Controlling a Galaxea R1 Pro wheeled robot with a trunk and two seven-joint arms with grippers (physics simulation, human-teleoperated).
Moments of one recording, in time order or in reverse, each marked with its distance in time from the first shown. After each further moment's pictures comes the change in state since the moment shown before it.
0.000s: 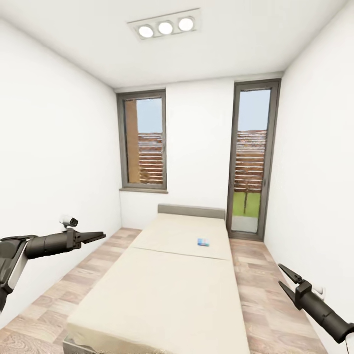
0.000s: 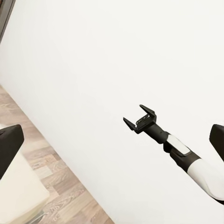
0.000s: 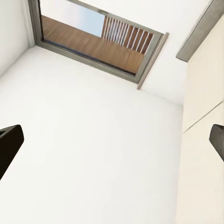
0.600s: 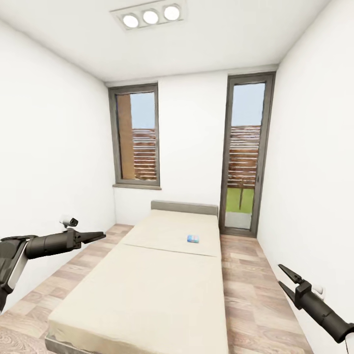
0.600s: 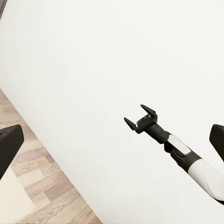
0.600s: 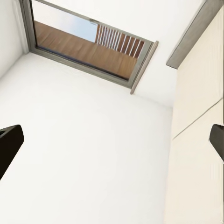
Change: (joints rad) left arm 0.000 0.000 -0.001 0.000 -0.001 0.001 0.004; right arm 0.000 0.002 0.000 -0.001 0.000 -0.002 0.000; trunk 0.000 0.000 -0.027
